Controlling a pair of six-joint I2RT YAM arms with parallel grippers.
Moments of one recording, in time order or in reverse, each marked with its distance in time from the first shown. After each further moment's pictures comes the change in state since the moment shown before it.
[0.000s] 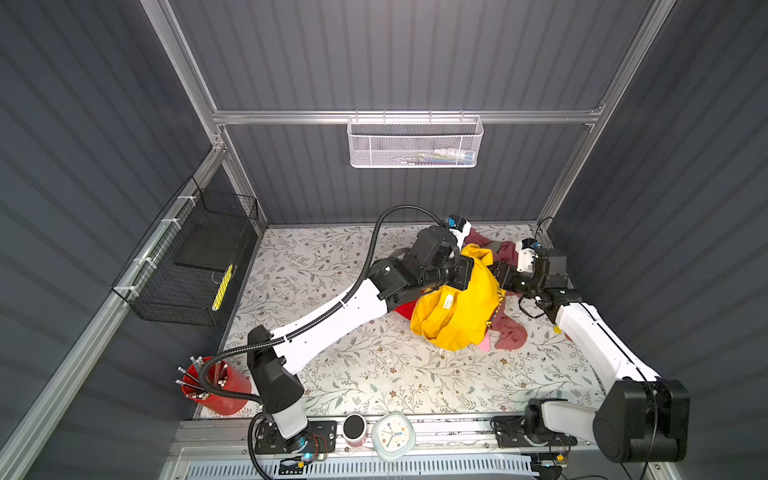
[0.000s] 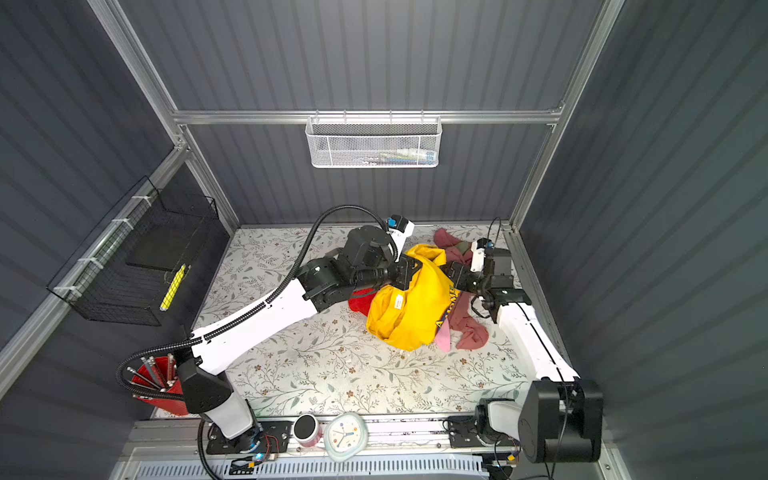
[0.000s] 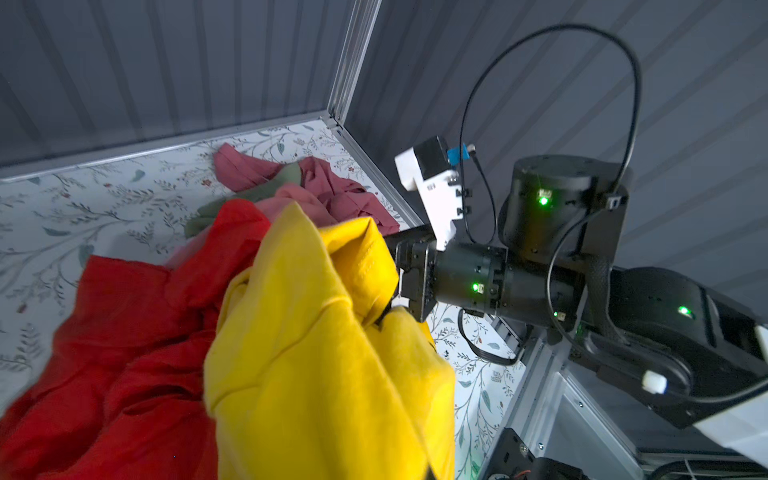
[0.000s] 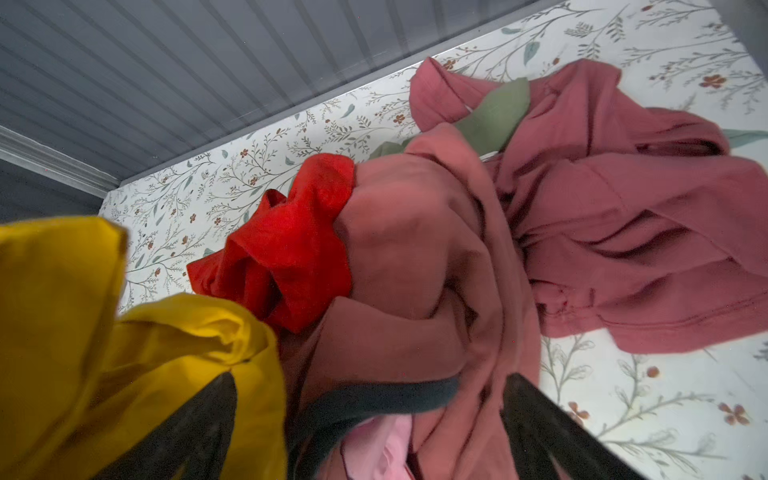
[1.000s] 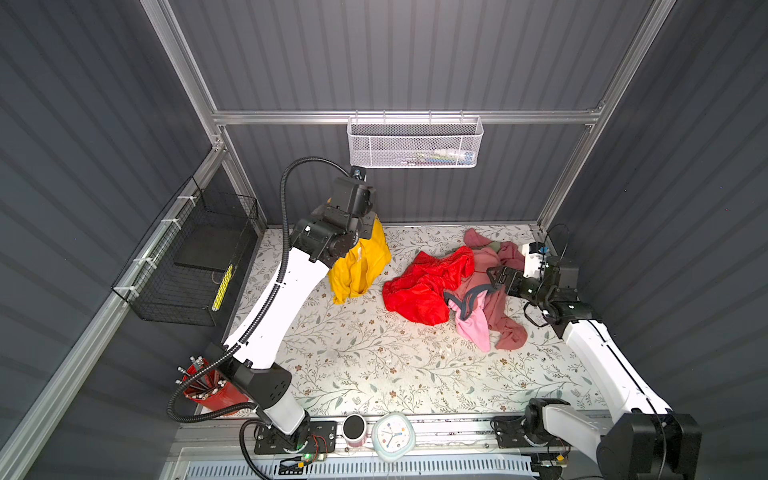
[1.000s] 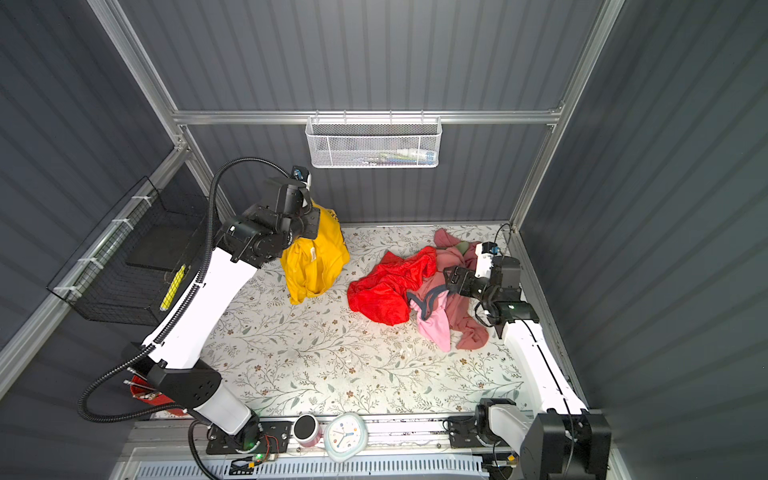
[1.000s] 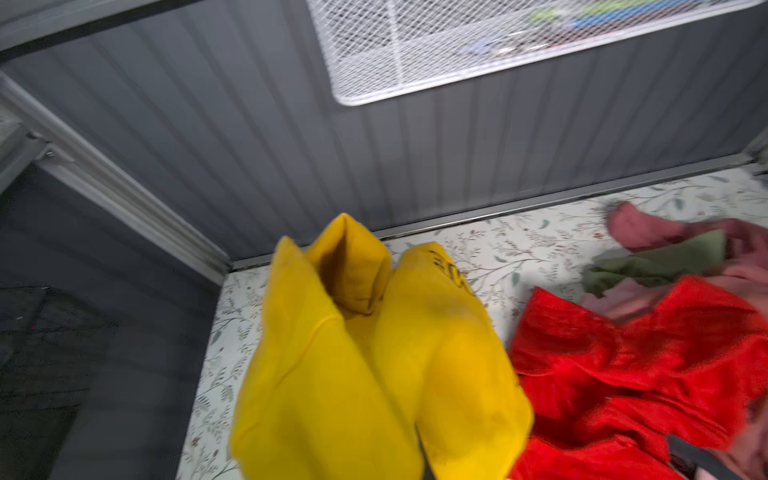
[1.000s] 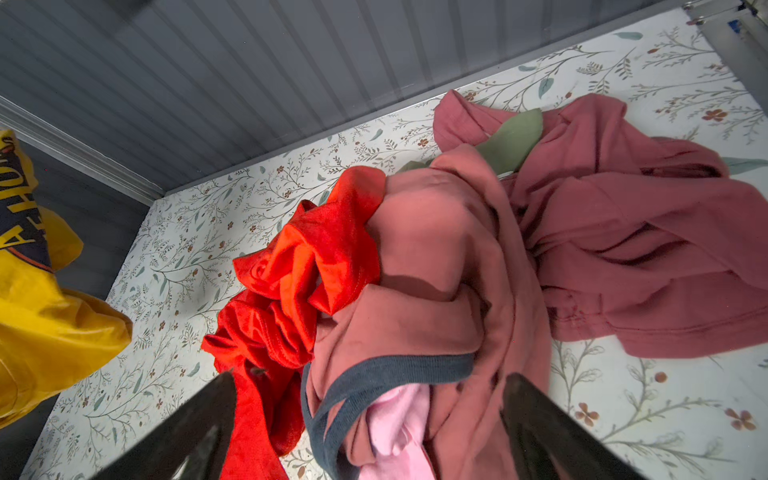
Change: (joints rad) left arm 0.464 -0.068 0.176 -0.374 -0.483 0.358; right arm -0.016 -0.122 -0.061 0.035 -0.077 0.001
